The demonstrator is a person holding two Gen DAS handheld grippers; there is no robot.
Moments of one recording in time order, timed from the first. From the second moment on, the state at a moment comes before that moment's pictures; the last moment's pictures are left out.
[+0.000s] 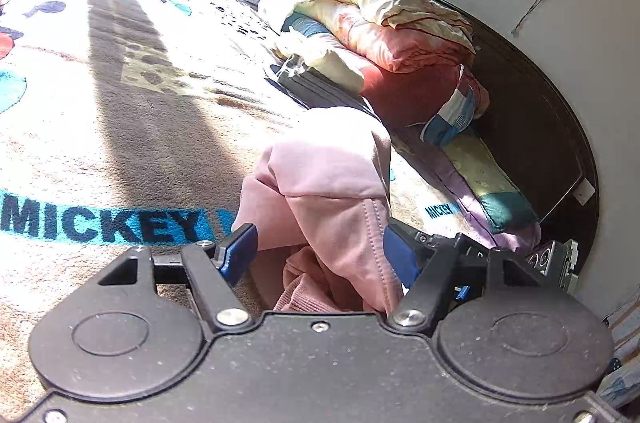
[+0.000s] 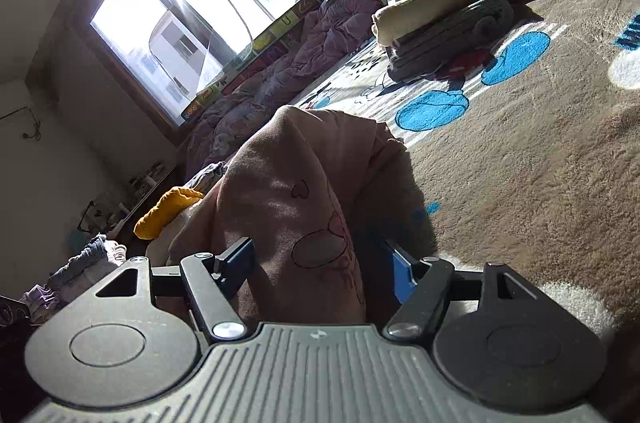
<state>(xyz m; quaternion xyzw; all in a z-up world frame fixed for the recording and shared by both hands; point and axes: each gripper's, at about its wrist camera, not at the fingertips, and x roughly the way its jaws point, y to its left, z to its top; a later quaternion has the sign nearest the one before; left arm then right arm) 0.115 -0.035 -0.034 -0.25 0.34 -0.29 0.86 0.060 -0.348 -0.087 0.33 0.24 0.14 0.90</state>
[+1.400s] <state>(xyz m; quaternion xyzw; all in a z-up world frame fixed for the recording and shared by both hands) 0.154 0.030 0.012 -0.10 0.28 -0.09 0.95 0.100 -0.298 -0.110 0.44 0.27 0.24 0.82</state>
